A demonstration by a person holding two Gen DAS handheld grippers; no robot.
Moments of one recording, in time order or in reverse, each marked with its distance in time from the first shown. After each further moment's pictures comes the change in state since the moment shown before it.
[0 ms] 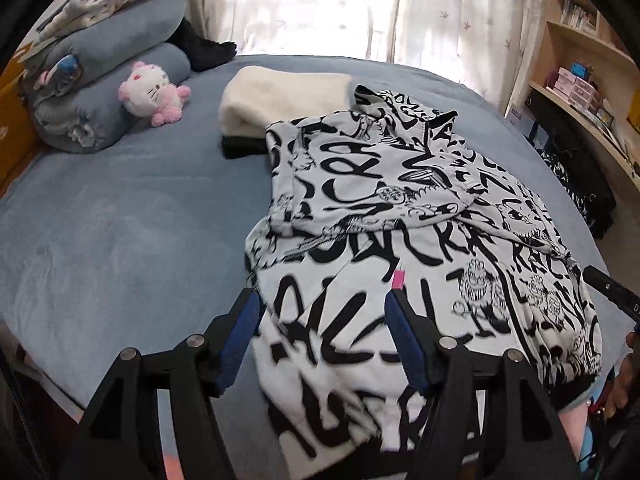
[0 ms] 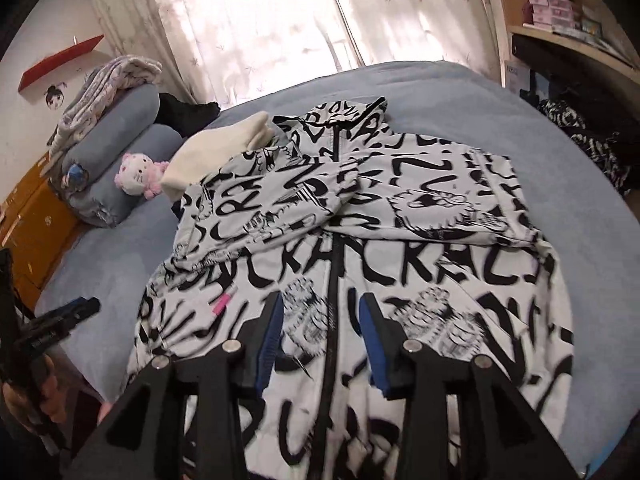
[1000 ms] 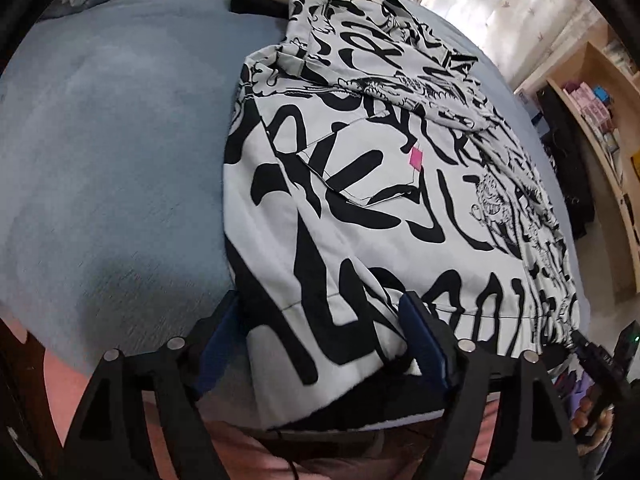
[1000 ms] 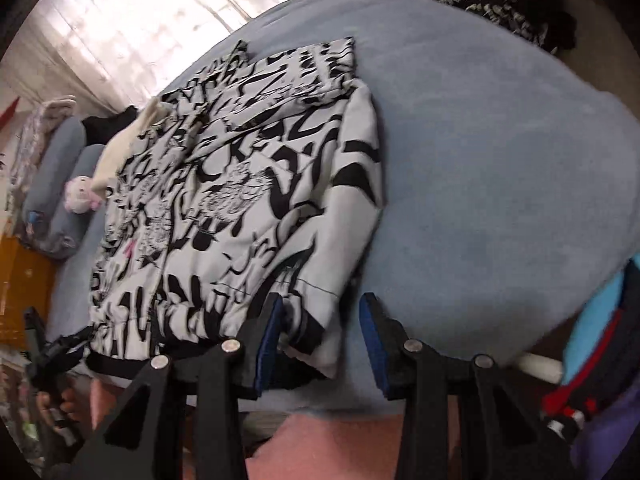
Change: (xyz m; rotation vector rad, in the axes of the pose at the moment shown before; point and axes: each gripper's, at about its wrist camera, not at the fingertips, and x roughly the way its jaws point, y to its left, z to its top) left arm 0.078 0.028 -0.090 -0.207 0.295 -0.175; right arm -0.028 -0.178 -0.103 0.340 0.198 -0.020
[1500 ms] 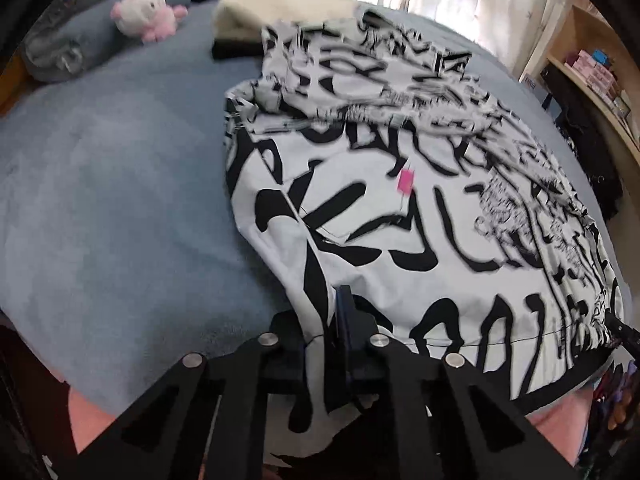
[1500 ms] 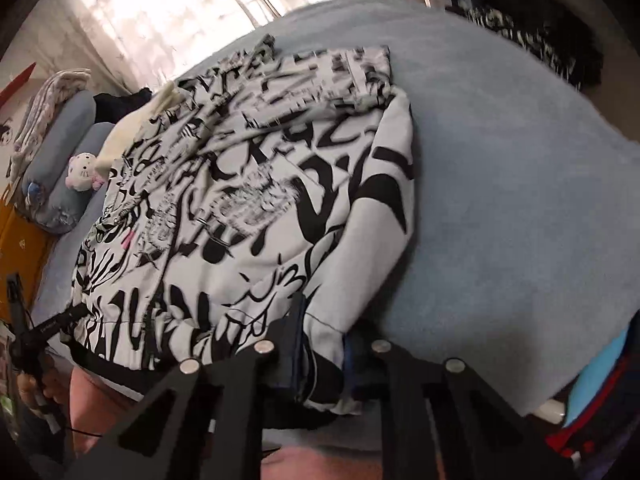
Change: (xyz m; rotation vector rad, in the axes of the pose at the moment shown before) left arm -0.007 -0.045 0.012 0.119 -0.130 0.146; right arm 0.010 0.030 0.015 -0.135 -0.047 -0.042
